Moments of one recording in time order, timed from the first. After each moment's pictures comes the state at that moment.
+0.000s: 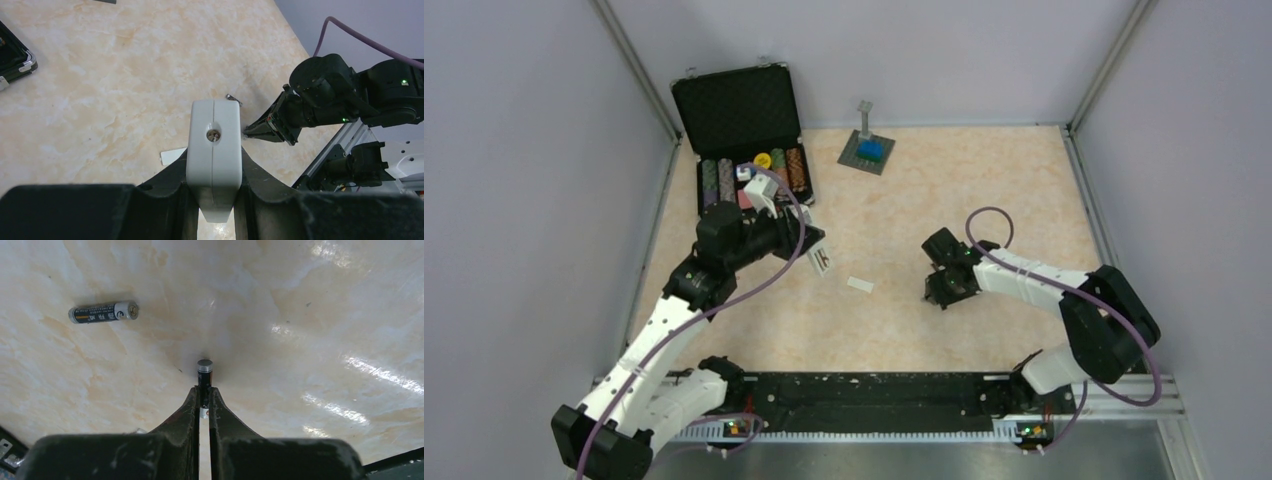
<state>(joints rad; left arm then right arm) -0.41 0.89 0.84 -0.21 0.40 -0.42 0.64 1.44 0.76 -0.67 0.15 1.84</state>
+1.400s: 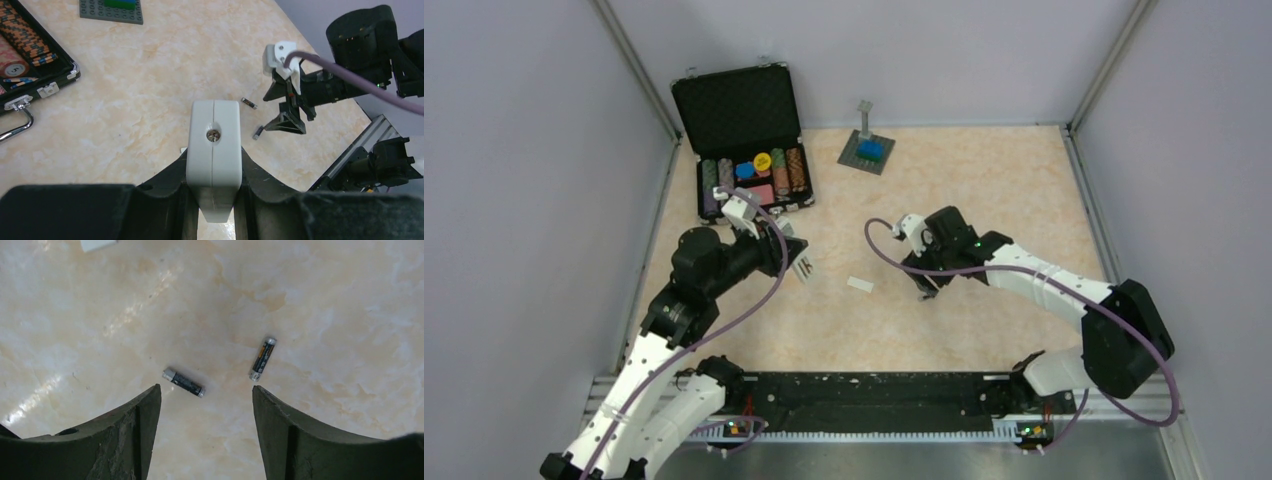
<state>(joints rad) -0.41 0.67 0.78 -0.30 0.32 -0.34 0.63 1.38 0.90 -0.50 -0.06 -0.23</state>
